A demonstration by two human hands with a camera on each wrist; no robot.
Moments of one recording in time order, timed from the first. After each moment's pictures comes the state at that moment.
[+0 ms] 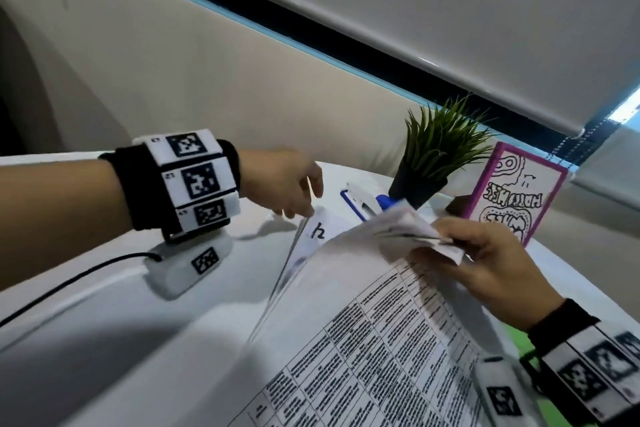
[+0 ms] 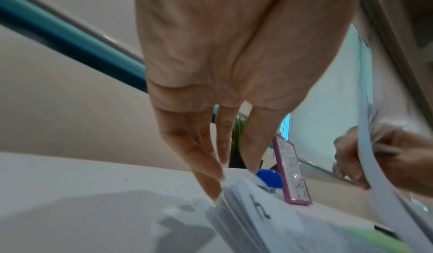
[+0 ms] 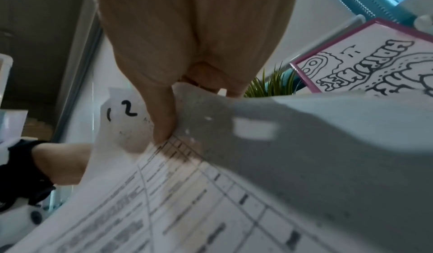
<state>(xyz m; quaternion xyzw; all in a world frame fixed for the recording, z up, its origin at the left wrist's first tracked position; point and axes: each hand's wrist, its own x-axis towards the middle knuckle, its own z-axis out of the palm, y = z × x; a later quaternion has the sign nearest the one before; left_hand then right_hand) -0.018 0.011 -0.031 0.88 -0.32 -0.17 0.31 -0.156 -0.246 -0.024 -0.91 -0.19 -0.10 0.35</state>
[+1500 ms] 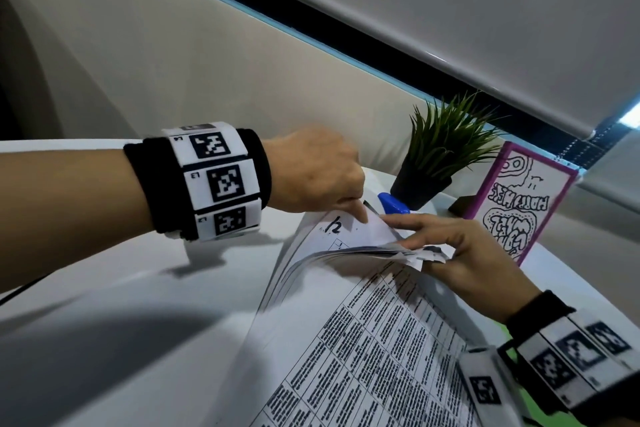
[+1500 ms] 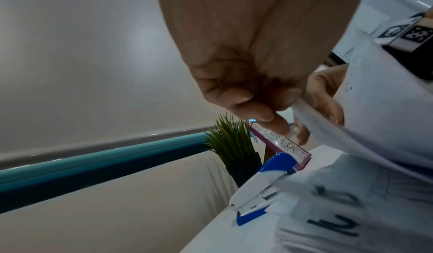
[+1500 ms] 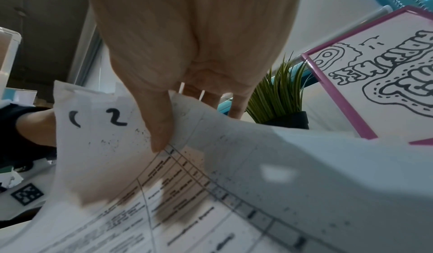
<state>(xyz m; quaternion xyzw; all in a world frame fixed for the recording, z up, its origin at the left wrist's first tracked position) -0.020 -0.013 -0.022 0.77 -0.58 0.26 -0.04 -0.135 -0.246 -0.035 -0.93 -0.19 -0.05 0.32</state>
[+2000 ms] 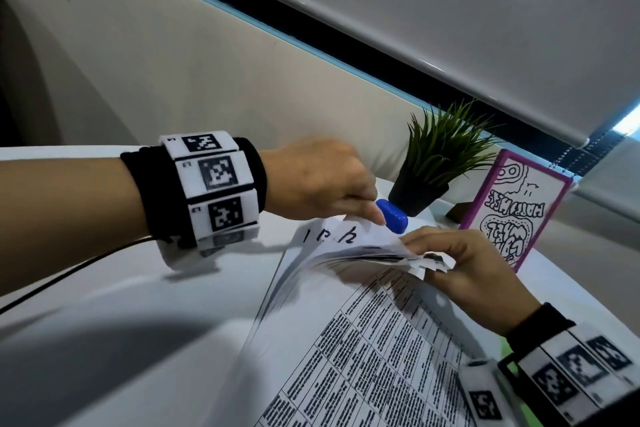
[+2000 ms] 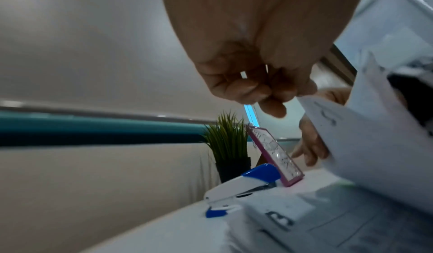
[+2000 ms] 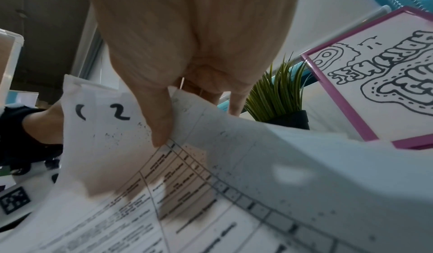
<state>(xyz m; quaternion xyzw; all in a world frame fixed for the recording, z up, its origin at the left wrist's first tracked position) -0.021 -0.014 -0.022 0.76 -0.61 0.19 0.15 -0.140 -0.249 -0.035 -0.92 -0.19 -0.06 0.33</state>
